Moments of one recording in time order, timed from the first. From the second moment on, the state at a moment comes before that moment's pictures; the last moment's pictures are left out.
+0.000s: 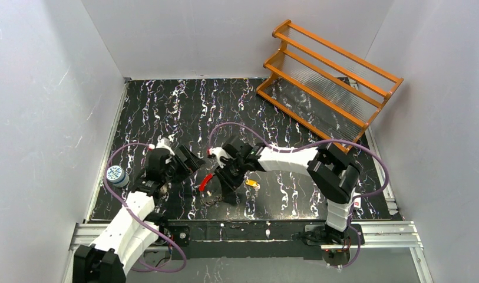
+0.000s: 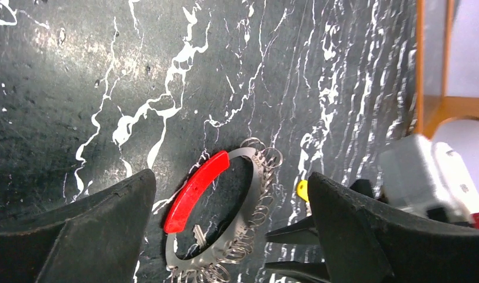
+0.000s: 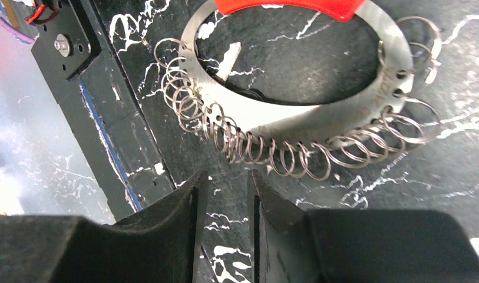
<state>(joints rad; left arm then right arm) -0.27 0.81 0.39 -0.27 0.15 -0.82 1.00 1.84 1.18 -0.36 -0.54 0.15</state>
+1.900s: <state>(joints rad) -0.18 0.64 0.32 -0.36 0.23 -0.87 1.00 1.82 1.30 -0.39 -0.43 0.11</state>
